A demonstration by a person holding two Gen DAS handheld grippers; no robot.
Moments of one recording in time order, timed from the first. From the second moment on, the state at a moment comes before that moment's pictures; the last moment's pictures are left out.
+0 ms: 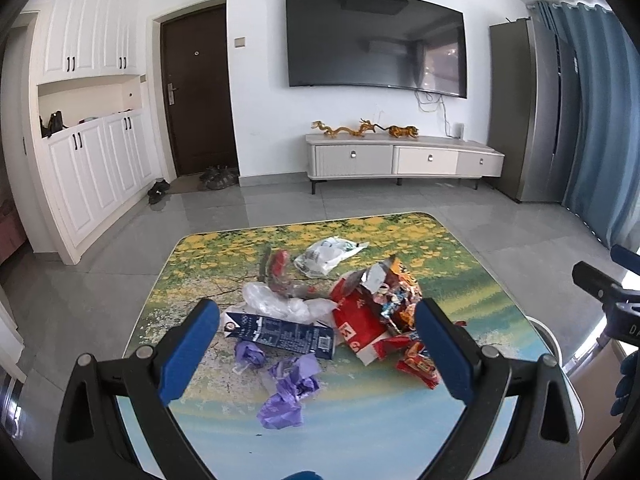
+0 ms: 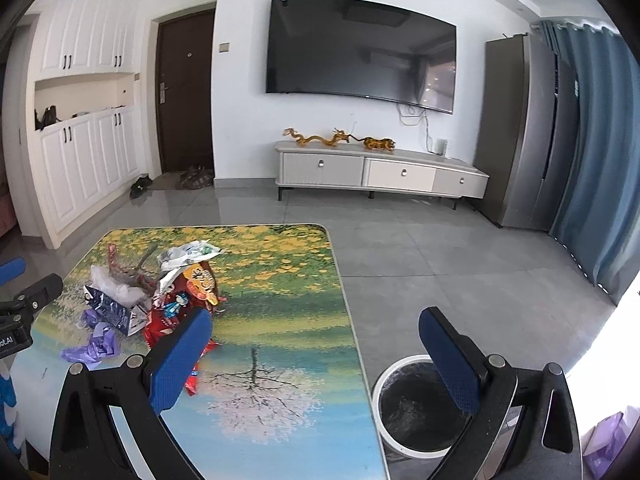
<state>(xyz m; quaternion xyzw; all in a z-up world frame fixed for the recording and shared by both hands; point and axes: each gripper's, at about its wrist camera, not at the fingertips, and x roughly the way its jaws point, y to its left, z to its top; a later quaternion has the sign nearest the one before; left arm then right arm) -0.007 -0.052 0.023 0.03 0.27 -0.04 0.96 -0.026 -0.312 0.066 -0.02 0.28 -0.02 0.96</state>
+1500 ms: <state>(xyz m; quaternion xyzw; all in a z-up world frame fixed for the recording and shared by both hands) -0.028 -0.052 0.036 0.03 0.25 -0.03 0.97 -0.035 -0.311 0.061 -0.01 0.28 -0.01 0.96</state>
